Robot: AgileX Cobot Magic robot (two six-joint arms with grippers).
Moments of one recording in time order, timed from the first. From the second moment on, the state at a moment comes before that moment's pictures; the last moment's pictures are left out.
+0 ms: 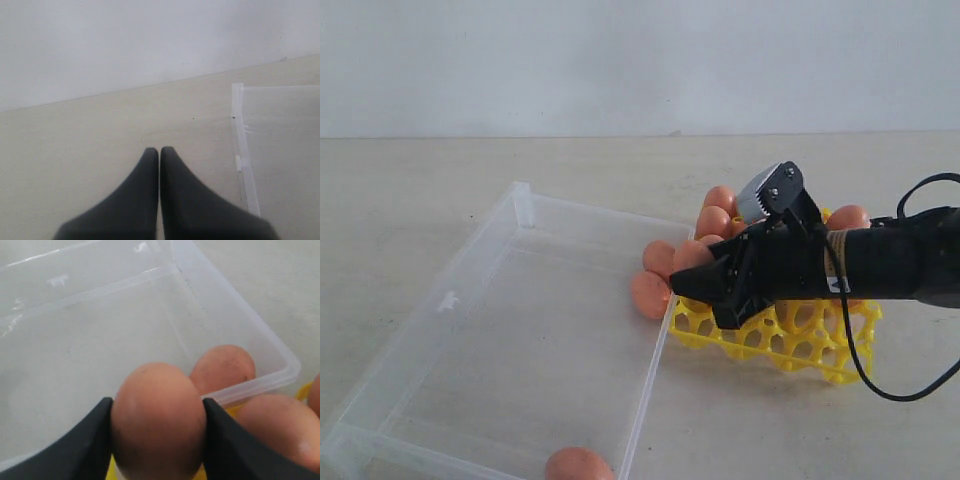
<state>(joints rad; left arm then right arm) -0.09 0.00 0.00 0.31 0.26 -0.17 0.23 1.95 -0.76 -1.17 -0.88 0.66</state>
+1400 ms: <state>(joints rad) -0.09 0.00 0.00 0.31 0.26 -0.17 0.37 1.78 -0.85 -0.91 -1.15 0.68</state>
